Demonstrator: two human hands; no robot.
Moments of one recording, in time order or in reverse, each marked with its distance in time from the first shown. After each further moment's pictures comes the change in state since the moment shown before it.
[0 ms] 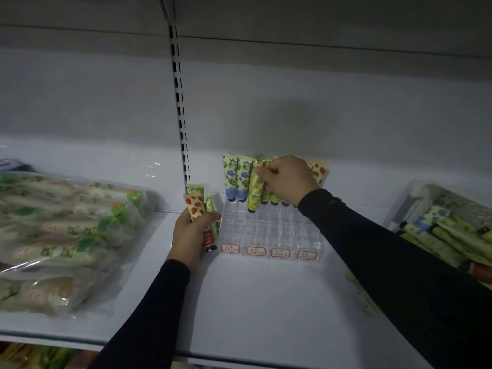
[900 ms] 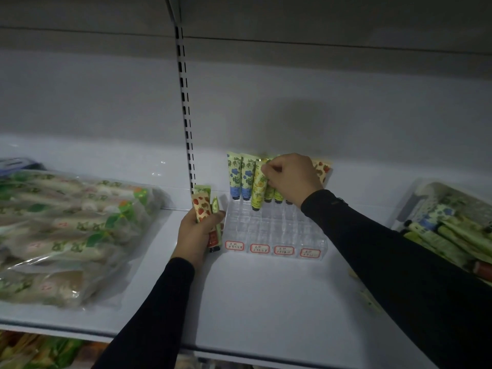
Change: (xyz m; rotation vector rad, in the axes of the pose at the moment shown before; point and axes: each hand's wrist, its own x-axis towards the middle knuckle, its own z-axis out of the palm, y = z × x) left_hand 0.003 -0.009 -0.007 0.054 -0.012 -0.001; right_hand -0.002 0.002 0.003 -0.035 0.107 -0.094
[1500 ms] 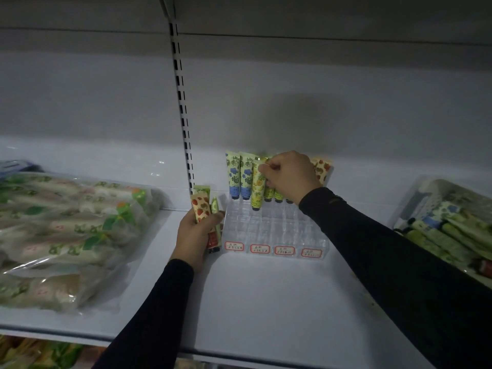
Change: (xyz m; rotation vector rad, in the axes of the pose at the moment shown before) left_hand -0.001 0.002 0.002 0.001 0.009 -0.008; right_hand 0.006 0.004 0.005 0.000 -0.018 0.005
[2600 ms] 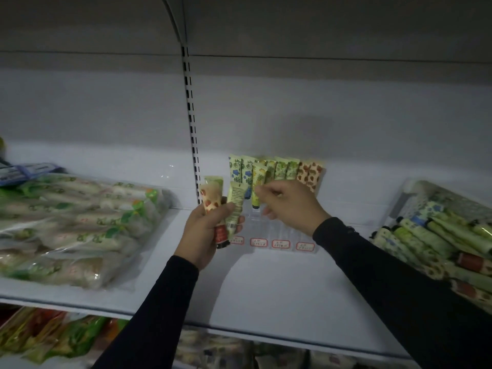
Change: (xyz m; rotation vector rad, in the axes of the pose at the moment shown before) left_hand -0.056 0.046 0.018 -0.155 -0.221 -0.015; right_hand -0.075 -0.024 -0.027 0.329 -0.231 0.077
